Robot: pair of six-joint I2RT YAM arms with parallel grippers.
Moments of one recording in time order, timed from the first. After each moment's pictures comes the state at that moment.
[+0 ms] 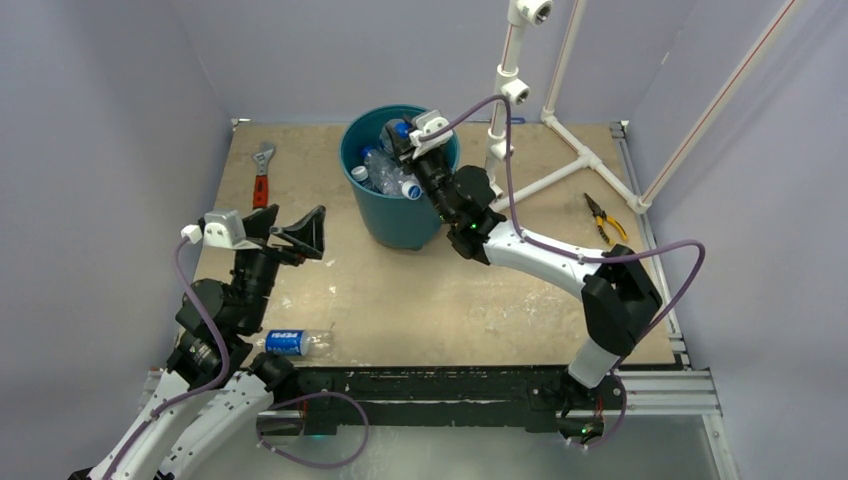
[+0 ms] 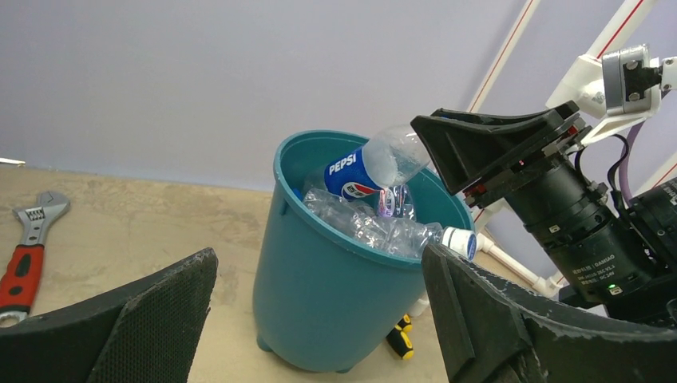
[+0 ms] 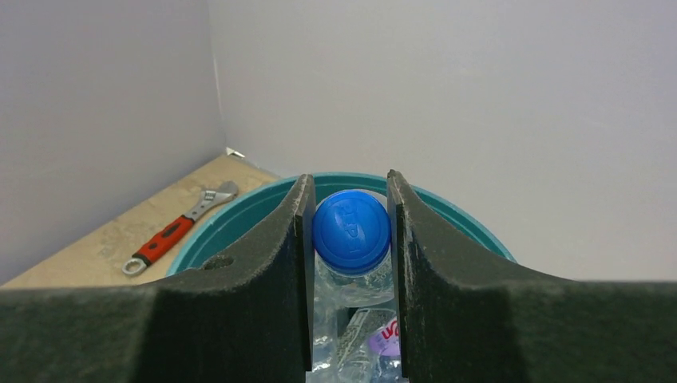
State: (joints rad) left arm -0.62 0.39 0.71 -0.05 -0.42 -0.25; right arm 0.84 1.69 1.25 0.87 0.25 -0.25
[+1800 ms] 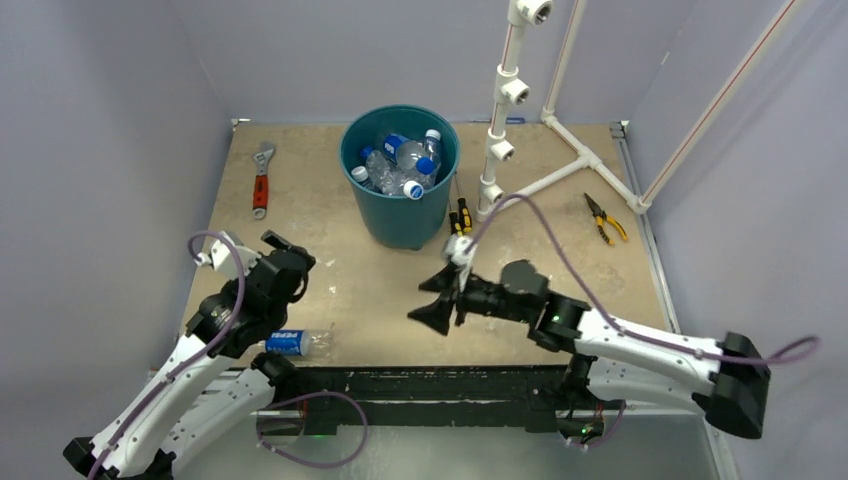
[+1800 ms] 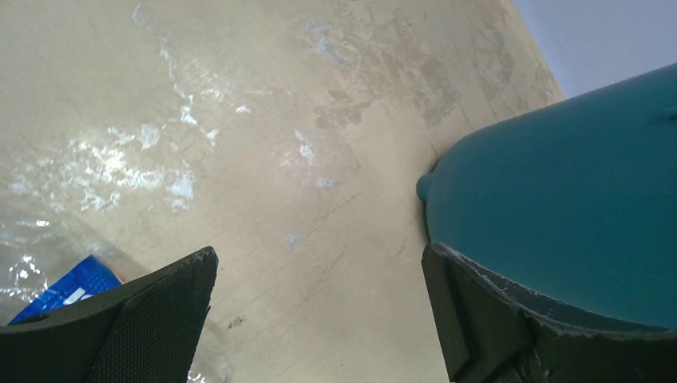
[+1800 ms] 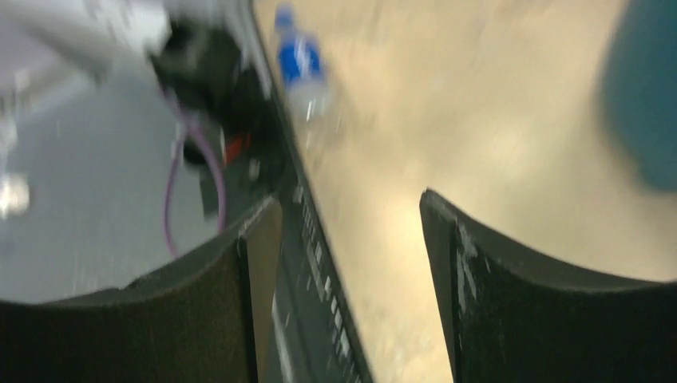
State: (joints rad) left arm -0.62 0.65 0.82 -1.00 -0.81 -1.28; right arm 1.03 0.89 0.60 0.25 -0.23 0.23
